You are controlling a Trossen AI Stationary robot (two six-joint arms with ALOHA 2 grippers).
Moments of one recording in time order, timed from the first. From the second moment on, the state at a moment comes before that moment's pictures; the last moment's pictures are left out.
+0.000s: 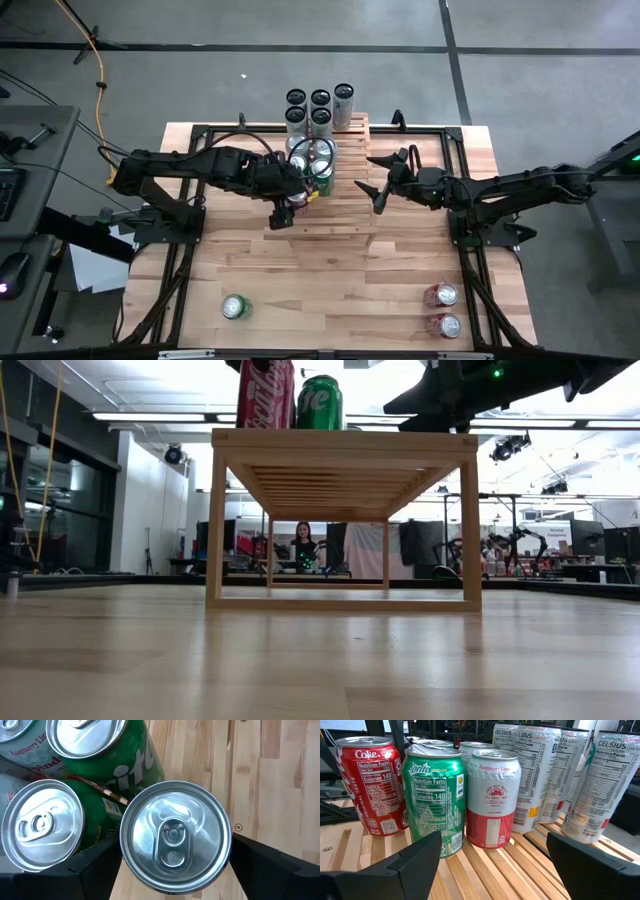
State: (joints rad) left arm -0.09 1.58 1.73 -1.20 -0.28 -0.13; right arm -0.01 1.07 0.58 0.38 0.44 -0.02
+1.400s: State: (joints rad) left arm -0.17 1.41 1.80 -1.12 -0.38 -0.05; right arm -0.01 1.07 0.58 0.36 0.44 -0.03
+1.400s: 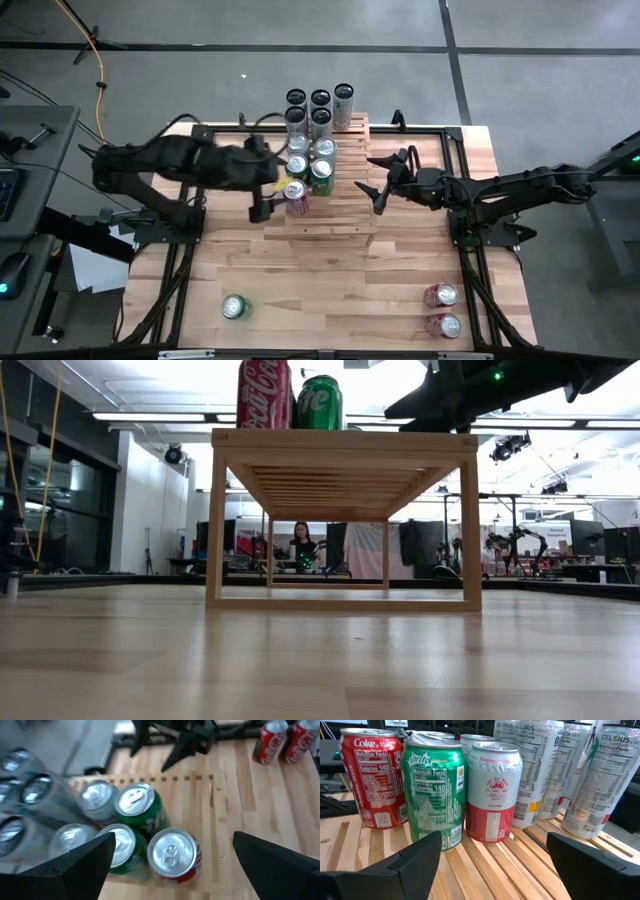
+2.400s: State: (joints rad) left arm -0.29 0.45 0.36 0.15 -0.36 0.16; right arm -0.01 1.07 0.58 0.38 0.44 -0.03
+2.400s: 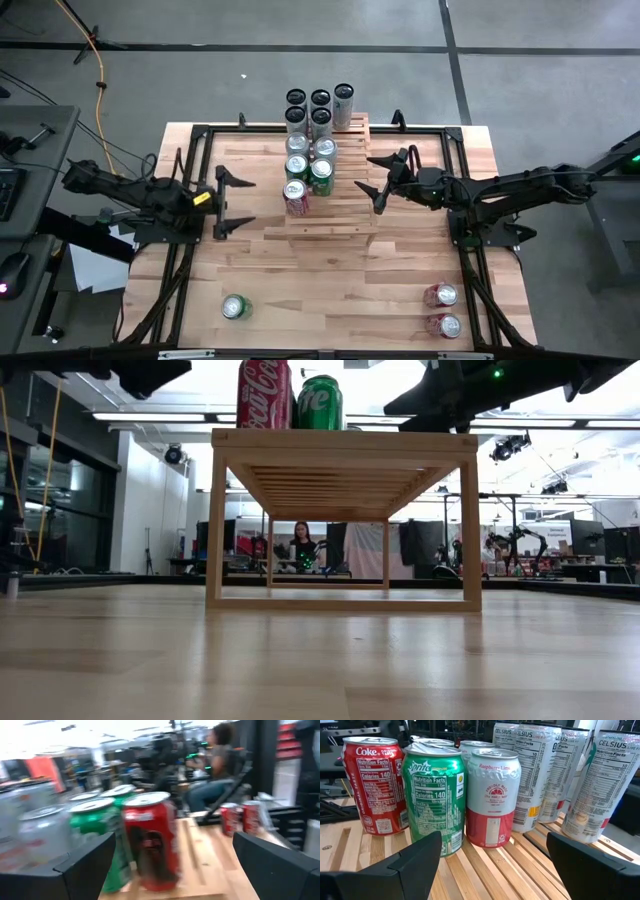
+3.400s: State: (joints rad) left arm -0.29 0.45 0.36 0.12 -0.41 0.21; right arm 0.01 1.07 0.67 0.26 0.37 0.26
